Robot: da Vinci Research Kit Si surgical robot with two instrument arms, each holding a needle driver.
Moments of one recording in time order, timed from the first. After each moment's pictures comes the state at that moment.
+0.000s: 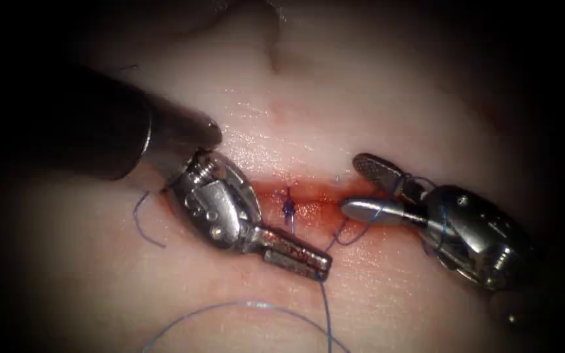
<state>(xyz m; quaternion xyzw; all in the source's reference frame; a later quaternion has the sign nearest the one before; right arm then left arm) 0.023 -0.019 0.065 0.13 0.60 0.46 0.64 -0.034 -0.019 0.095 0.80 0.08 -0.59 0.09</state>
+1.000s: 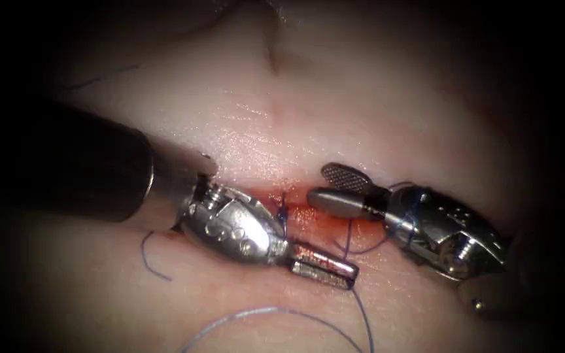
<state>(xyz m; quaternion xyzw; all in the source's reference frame) 0.027 -0.021 0.067 0.17 0.51 0.48 0.69 -0.035 -0.021 0.097 0.75 0.11 -0.65 0.06</state>
